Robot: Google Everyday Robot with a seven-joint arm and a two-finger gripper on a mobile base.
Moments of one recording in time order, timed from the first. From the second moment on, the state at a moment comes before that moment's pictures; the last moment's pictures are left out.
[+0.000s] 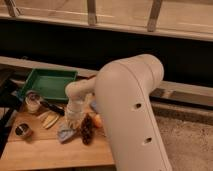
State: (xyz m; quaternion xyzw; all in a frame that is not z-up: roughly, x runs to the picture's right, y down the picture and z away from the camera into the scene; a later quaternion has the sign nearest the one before) arm -0.189 0.197 0.806 -0.45 0.18 0.60 0.64
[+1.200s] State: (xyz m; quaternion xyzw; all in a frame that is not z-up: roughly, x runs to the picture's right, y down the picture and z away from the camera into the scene) arm -0.189 0.237 0.763 -0.49 0.14 0.59 0.63
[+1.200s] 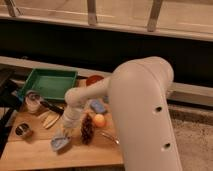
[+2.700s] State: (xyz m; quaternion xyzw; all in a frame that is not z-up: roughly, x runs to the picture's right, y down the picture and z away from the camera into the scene) arm -0.242 0.231 0.765 -0.51 0.13 0.55 0.65
